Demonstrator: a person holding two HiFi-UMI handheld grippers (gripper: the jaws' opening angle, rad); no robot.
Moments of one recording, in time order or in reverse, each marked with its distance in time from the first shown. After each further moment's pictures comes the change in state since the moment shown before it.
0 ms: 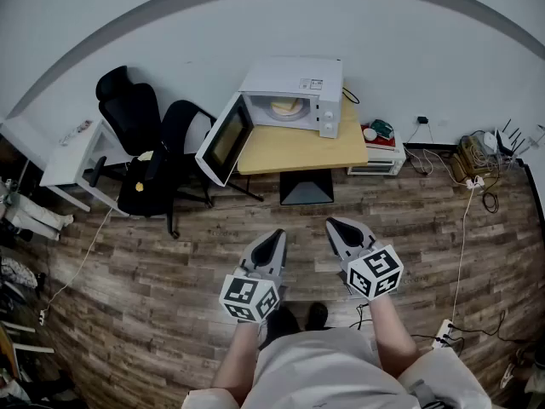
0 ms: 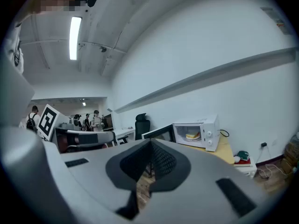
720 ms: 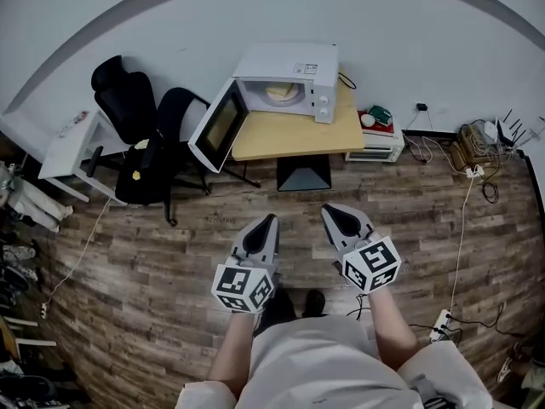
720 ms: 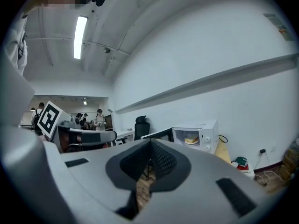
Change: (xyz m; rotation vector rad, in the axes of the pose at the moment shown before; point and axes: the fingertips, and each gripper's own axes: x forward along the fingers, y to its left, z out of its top) left arm 0.003 -0.008 0.006 0.019 -0.018 0.040; right arm -0.014 -0.002 0.009 -0.049 -0.038 -0.009
